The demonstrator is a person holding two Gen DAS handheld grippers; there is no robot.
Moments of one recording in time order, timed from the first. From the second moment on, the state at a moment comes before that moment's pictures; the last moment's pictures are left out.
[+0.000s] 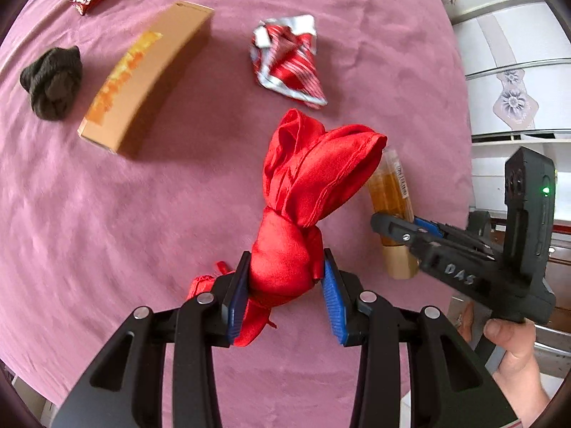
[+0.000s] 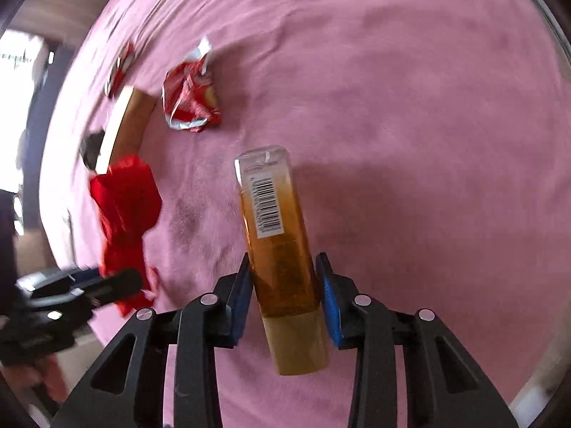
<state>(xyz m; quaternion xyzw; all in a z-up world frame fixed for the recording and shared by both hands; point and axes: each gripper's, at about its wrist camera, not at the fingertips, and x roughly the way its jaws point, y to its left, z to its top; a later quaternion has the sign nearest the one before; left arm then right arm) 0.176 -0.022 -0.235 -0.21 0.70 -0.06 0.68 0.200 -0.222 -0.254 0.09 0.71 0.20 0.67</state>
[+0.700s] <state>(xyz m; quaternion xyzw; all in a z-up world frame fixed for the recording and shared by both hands) 0.099 -0.147 -0.199 -0.16 0.70 -0.14 0.68 0.084 -0.332 -0.184 0.18 0.66 0.14 0.72</state>
